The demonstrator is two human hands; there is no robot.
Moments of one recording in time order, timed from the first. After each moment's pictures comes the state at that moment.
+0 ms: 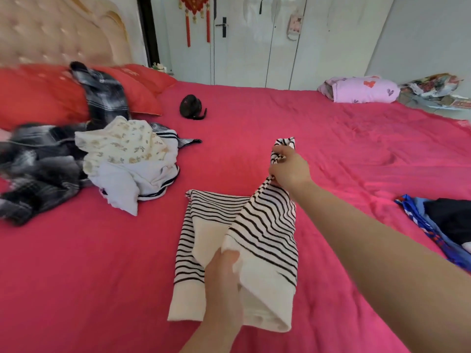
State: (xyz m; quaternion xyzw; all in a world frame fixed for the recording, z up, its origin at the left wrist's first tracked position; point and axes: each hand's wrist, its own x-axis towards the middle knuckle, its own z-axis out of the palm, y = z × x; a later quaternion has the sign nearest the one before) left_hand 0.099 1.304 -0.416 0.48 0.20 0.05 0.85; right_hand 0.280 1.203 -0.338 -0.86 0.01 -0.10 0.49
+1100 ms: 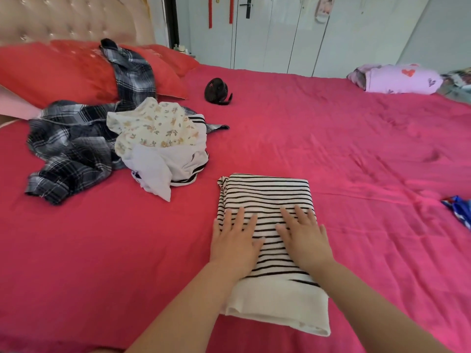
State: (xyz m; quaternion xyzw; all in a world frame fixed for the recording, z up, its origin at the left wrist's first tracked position) left_hand 0.167 1.401 -0.474 0.99 0.00 -0.01 0.12; right_hand 0.202 1.243 -0.460 -0.99 -0.09 0.02 0.11
